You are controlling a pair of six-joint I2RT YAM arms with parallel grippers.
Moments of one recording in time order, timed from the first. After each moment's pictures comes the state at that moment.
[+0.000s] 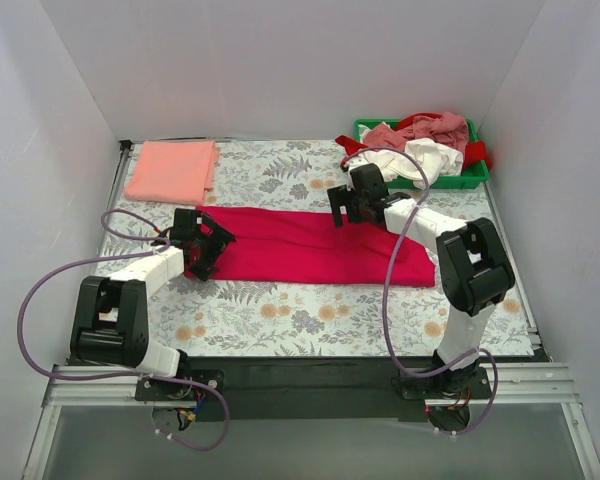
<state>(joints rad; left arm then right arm) -0.12 1.46 0.72 -0.21 0.02 -1.07 0.48 1.82 1.22 -0.19 0.09 0.11</state>
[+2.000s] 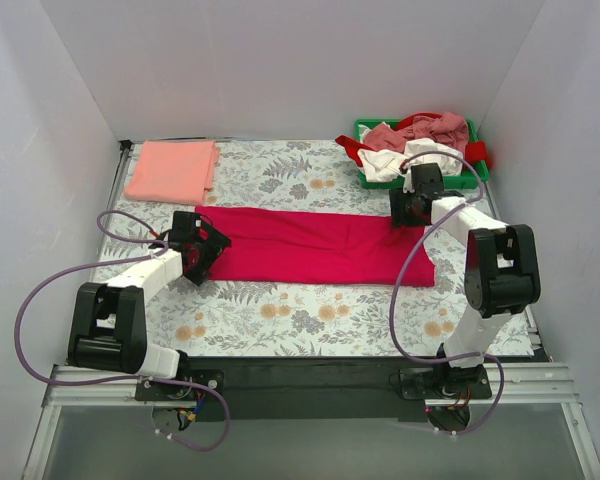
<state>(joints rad) -0.12 1.42 0.70 -0.27 -0.06 -1.04 0.15 1.77 1.15 -0.33 0.00 0.03</state>
